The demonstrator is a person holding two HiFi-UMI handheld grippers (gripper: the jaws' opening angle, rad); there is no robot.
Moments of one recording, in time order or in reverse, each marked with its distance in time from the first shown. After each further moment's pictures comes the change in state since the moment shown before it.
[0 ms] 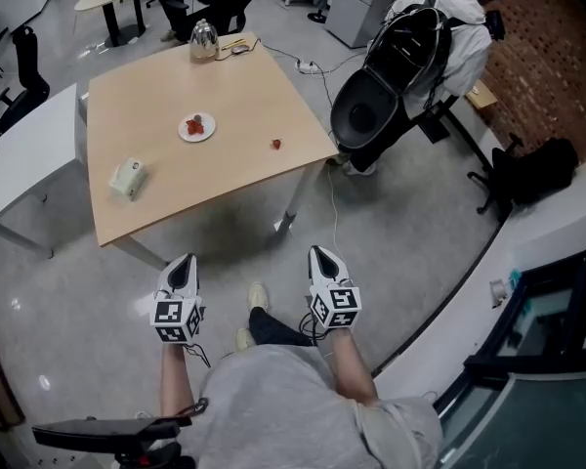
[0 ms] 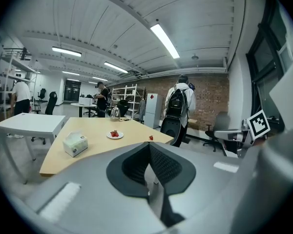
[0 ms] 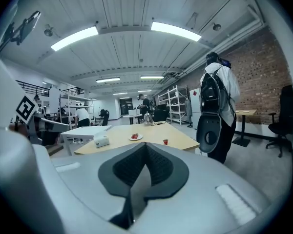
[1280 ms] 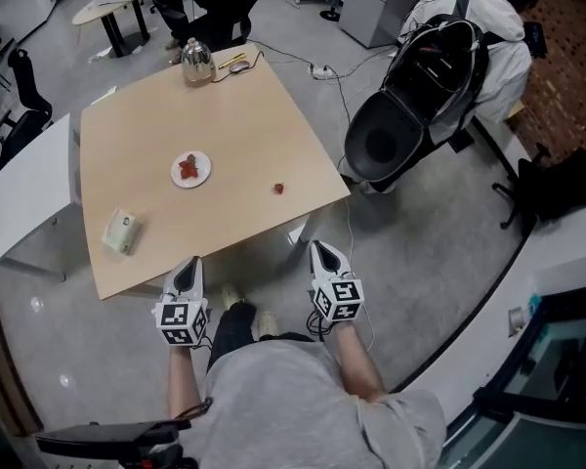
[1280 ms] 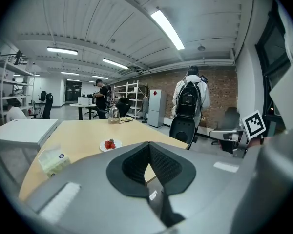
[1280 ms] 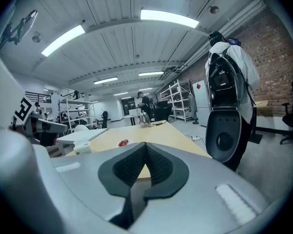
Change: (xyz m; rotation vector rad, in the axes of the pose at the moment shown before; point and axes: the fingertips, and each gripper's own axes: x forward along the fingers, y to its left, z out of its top) left arm 0.192 0.026 0.064 0.023 0.040 0.047; right arm 0.197 -0.105 0.042 0.059 0.023 0.072
